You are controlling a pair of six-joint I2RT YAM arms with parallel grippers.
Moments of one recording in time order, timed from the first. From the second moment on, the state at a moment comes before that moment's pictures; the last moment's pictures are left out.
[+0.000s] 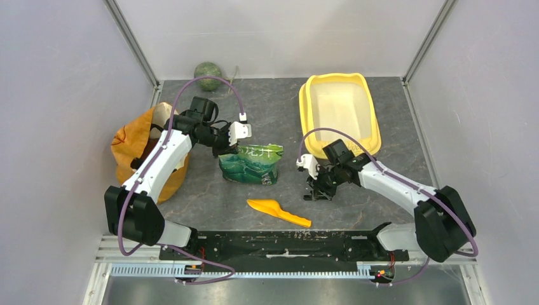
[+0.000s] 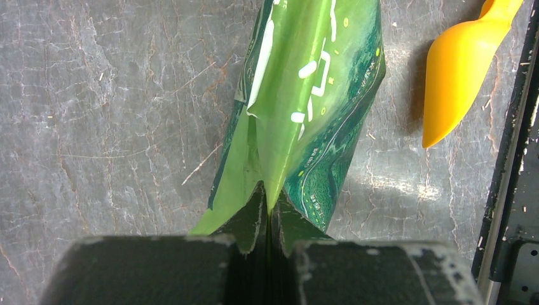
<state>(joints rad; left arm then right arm) -0.27 1.41 1.24 -0.94 0.64 1.08 0.55 1.29 0.75 -0.61 -0.54 -0.55</state>
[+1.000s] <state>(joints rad) -0.30 1.14 0.98 -0.78 0.57 1.27 0.55 1.57 1.31 -0.56 -0.77 -0.14</state>
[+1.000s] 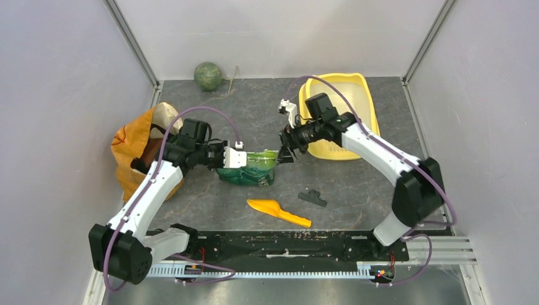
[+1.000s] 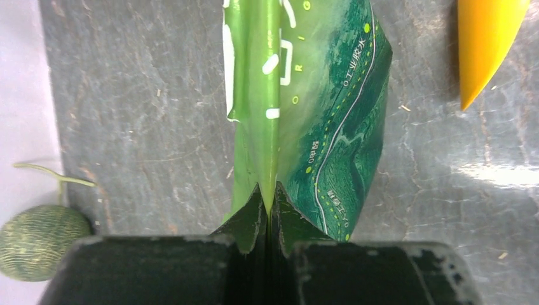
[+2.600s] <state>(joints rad) -0.26 1.33 1.64 -1.10 0.56 0.67 0.65 1.69 1.40 -0.43 -0.79 -0.08</state>
